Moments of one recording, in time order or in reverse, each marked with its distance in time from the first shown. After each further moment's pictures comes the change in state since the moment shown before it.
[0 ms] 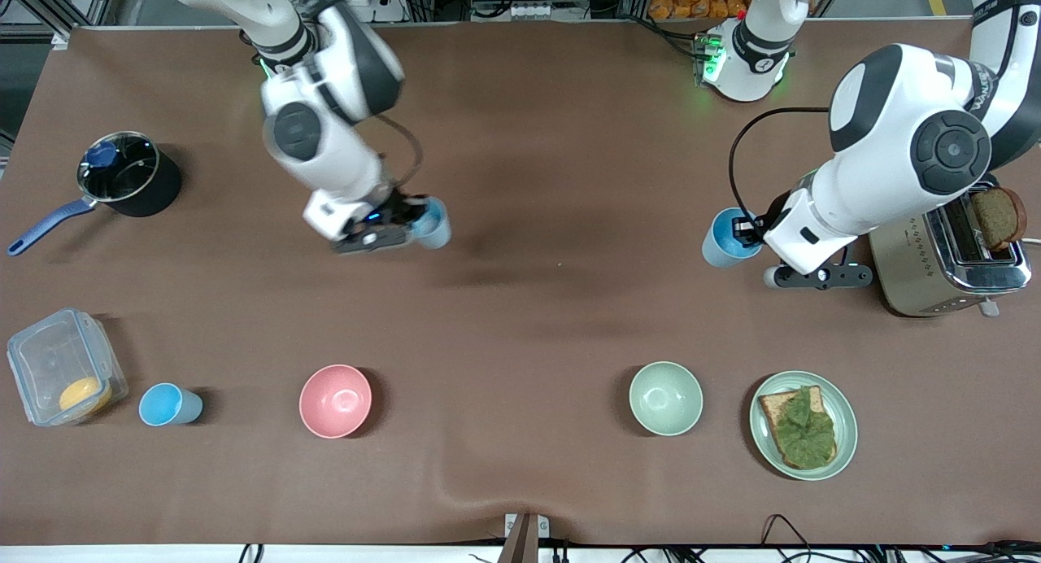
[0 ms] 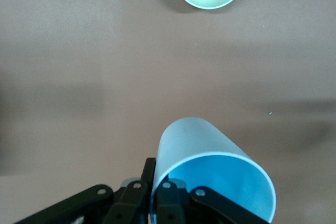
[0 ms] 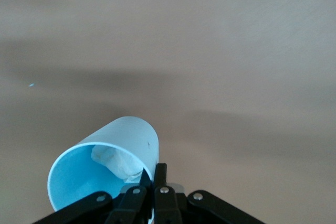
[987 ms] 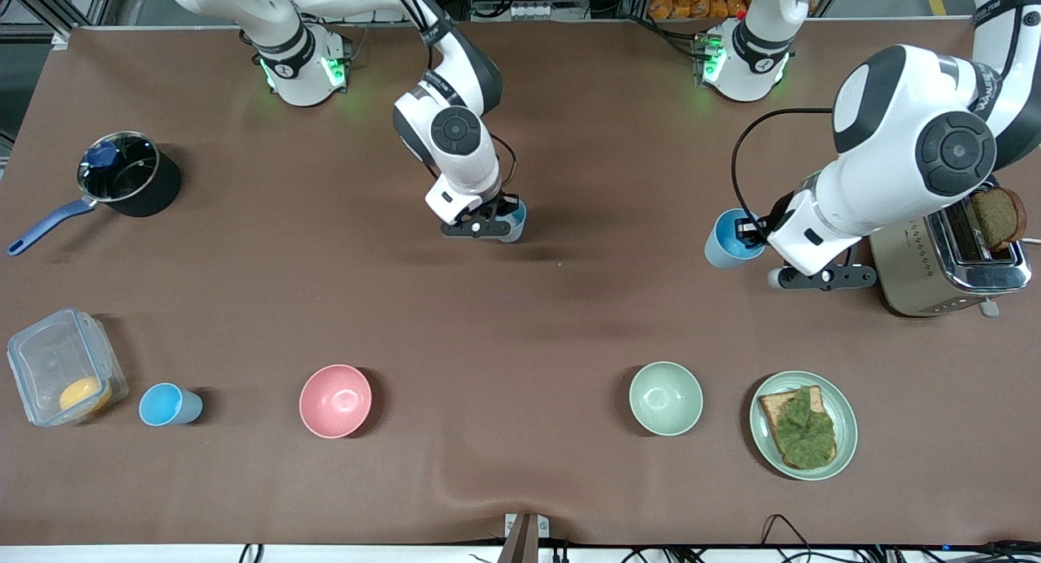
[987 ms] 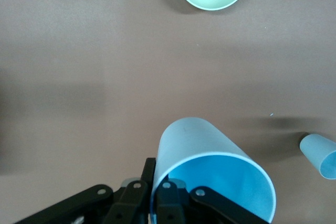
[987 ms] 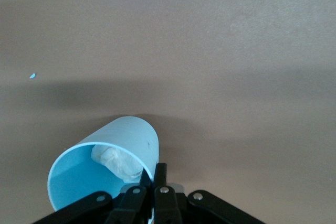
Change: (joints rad) left arm 0.001 0.000 0.005 0.000 0.000 0.000 0.000; right arm 0.203 0.269 -0.006 0.108 -0.070 0.166 0.311
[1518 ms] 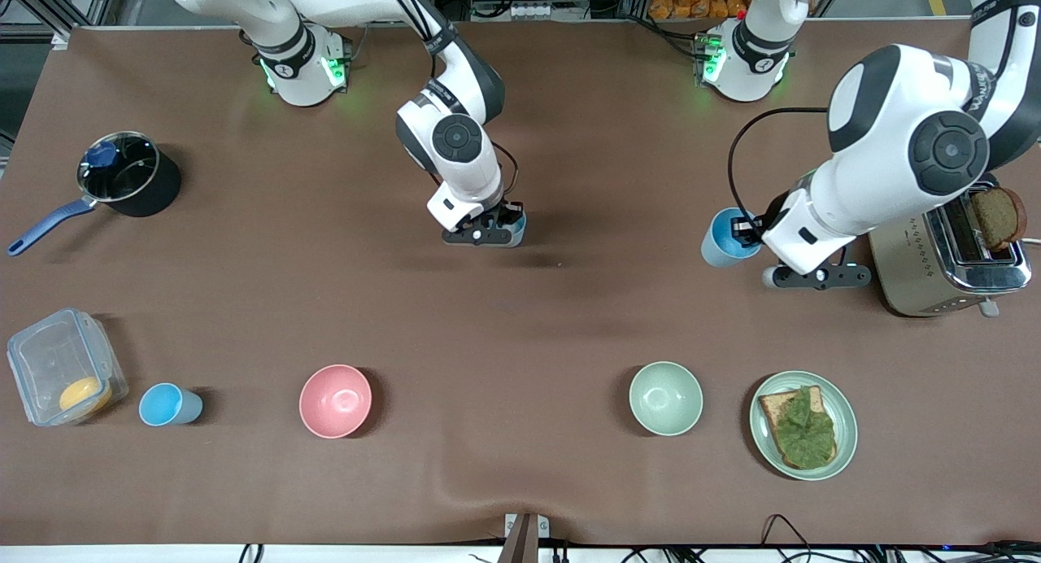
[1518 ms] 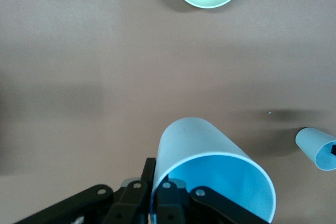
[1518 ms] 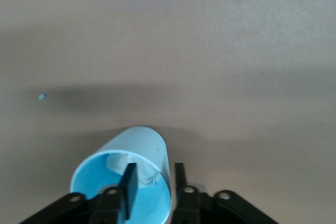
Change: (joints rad) left arm -0.012 0.003 -0.007 0.000 0.000 0.000 -0.016; right arm -0.003 0.021 -0.017 0.058 0.000 -0.017 0.012
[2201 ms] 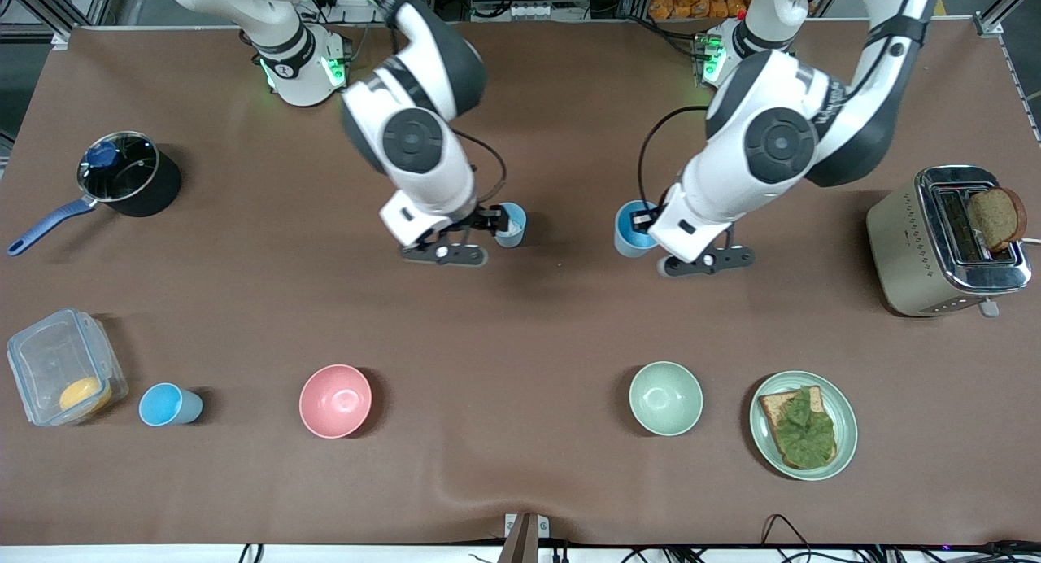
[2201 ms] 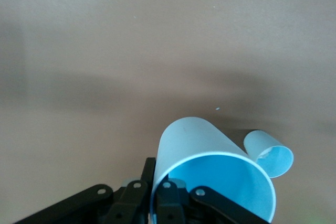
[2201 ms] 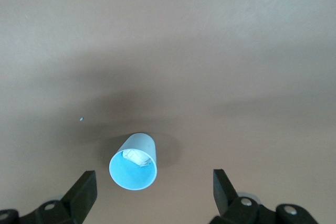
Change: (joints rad) left arm -0.191 0.074 -0.026 0.000 -0.038 0.104 -0.325; right arm -0.143 -0.048 -0.015 0.390 0.000 -0.512 -0.057
